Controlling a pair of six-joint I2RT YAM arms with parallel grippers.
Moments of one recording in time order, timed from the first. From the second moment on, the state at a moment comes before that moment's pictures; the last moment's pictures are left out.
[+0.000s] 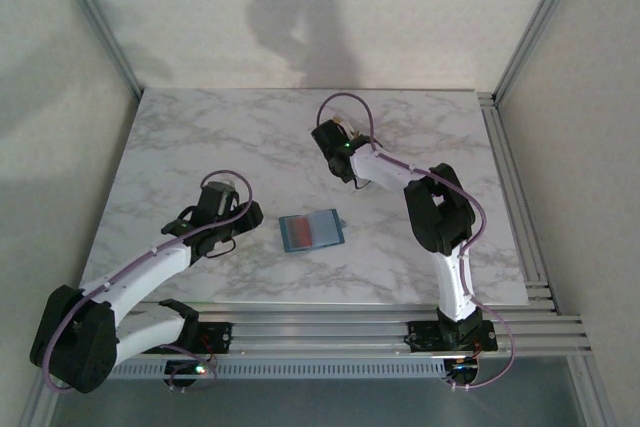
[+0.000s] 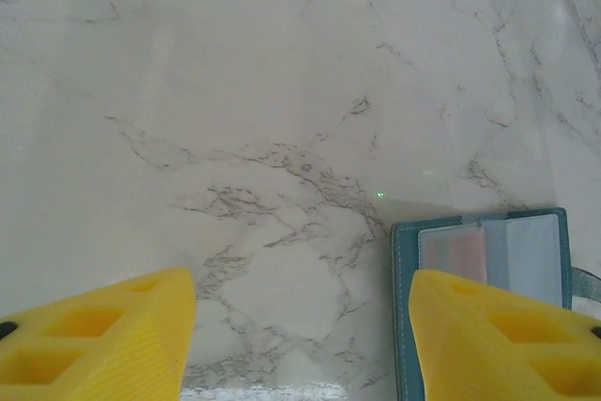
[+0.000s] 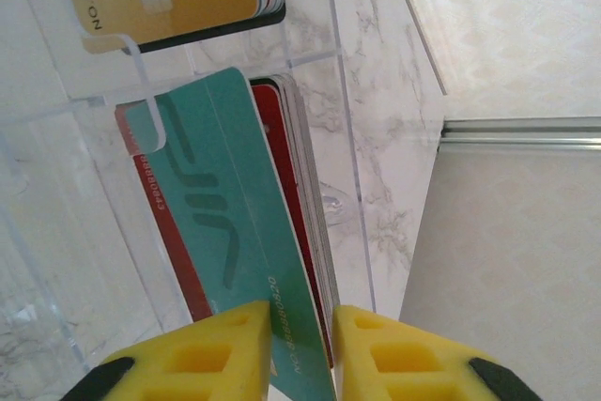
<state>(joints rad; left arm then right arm) -0.38 1.10 0.55 -0.30 -0.01 -0.74 0.67 2.09 1.60 -0.65 0.92 -0.27</state>
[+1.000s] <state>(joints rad) -0.37 1.11 0.56 -0.25 0.23 -0.74 0.67 1.75 1.54 -0.87 0.39 0.03</state>
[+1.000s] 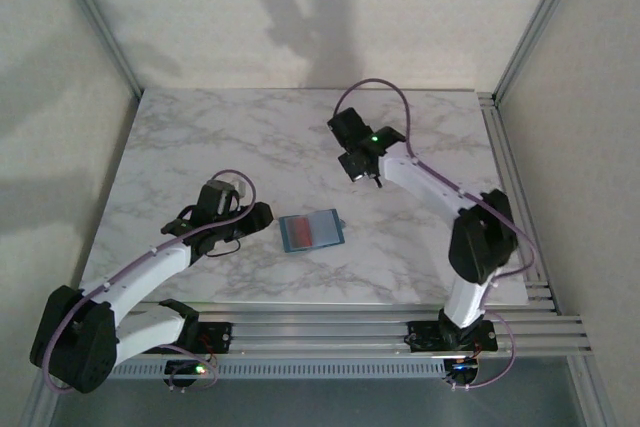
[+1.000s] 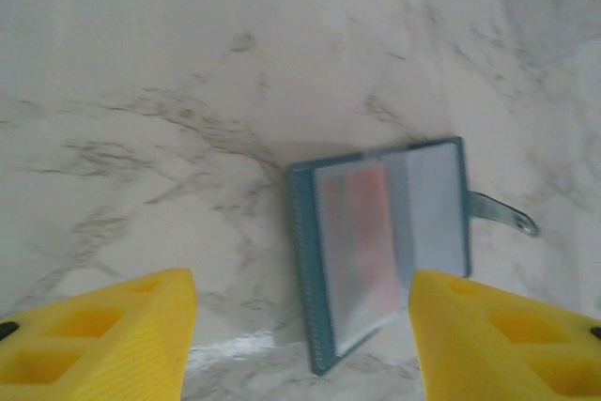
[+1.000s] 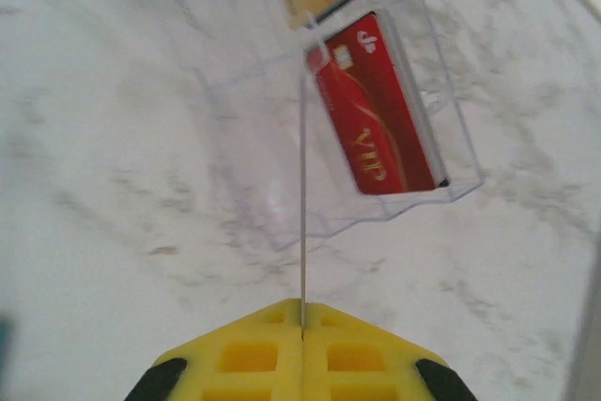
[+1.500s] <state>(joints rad) -0.39 1.31 0.56 -0.18 0.44 -0.75 0.56 1.58 1.15 -0.74 -0.55 0.25</state>
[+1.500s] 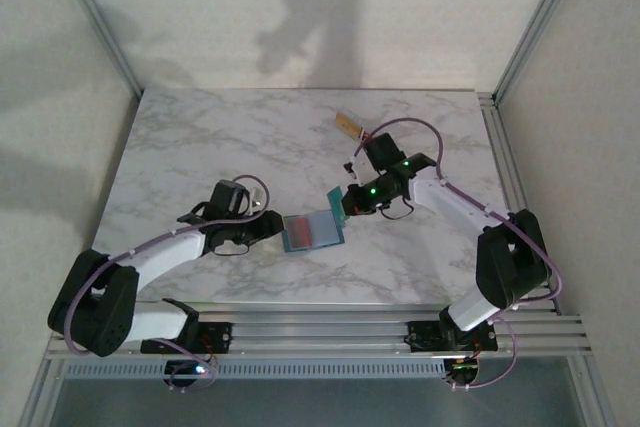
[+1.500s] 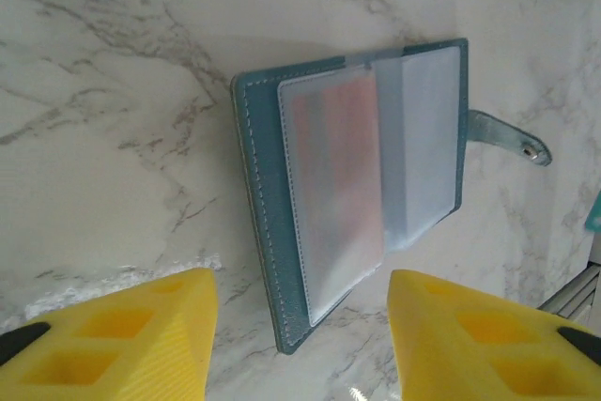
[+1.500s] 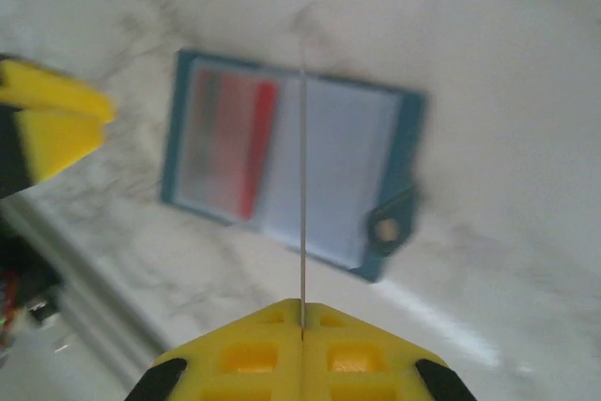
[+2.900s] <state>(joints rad) -0.40 1.59 0.67 -0.14 0.34 -0.71 0.54 1.98 1.03 -0.32 -0.98 0.43</state>
